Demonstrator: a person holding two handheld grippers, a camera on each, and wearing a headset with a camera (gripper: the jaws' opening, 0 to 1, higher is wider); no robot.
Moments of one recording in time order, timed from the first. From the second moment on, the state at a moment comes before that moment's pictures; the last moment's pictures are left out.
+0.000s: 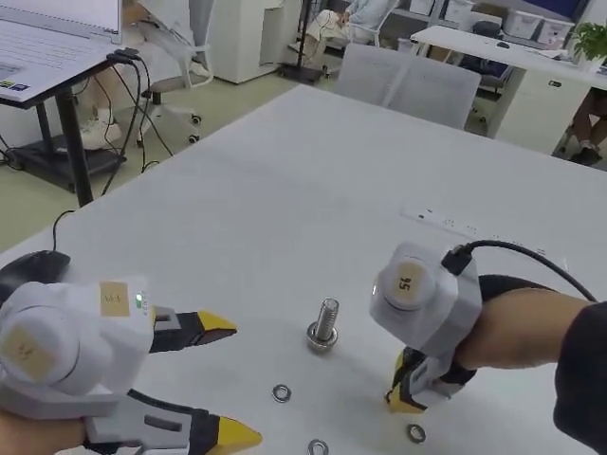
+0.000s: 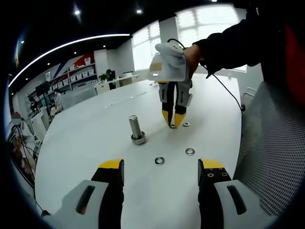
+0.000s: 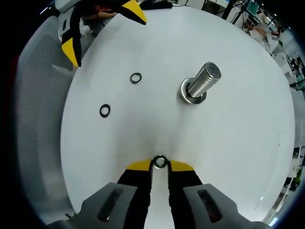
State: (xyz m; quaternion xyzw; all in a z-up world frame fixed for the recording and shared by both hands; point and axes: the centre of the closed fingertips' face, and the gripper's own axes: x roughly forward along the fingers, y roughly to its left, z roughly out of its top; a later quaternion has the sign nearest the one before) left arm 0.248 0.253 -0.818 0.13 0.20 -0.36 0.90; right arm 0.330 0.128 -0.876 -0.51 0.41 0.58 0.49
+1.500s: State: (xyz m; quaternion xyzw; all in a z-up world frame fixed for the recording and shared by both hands) left arm 0.243 0.219 -0.800 0.06 0.16 -0.43 0.89; right arm 0.317 0.118 -0.804 -0.47 0.39 0.58 0.54
